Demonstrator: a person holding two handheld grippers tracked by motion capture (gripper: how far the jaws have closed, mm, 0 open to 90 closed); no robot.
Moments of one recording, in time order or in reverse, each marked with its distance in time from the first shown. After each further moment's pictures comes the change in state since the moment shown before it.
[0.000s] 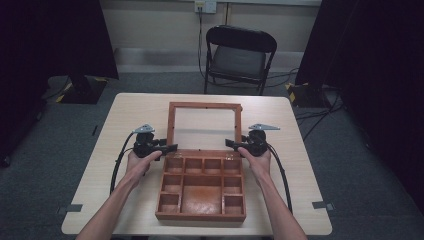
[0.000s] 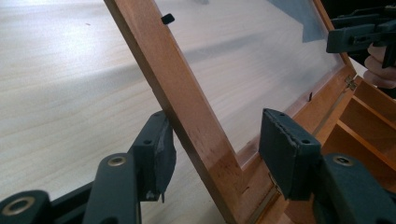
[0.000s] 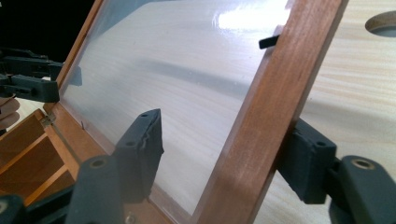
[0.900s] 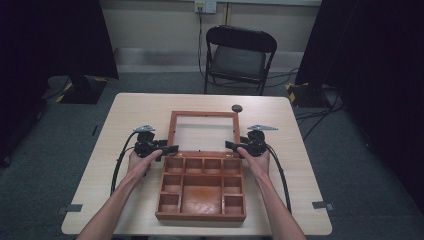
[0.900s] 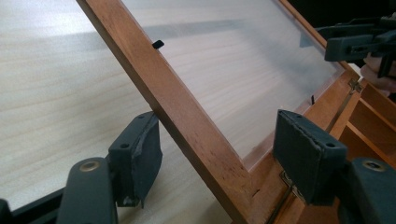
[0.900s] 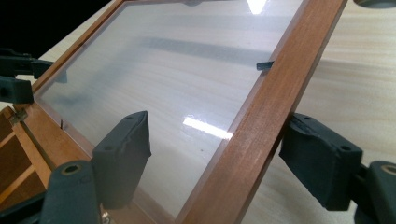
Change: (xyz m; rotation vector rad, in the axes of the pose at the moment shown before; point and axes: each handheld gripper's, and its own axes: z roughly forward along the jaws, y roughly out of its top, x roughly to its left) left arm 0.008 -0.003 0.007 0.028 -0.022 -0.083; right arm -0.006 -0.005 0.008 0.056 -0.047 0.042
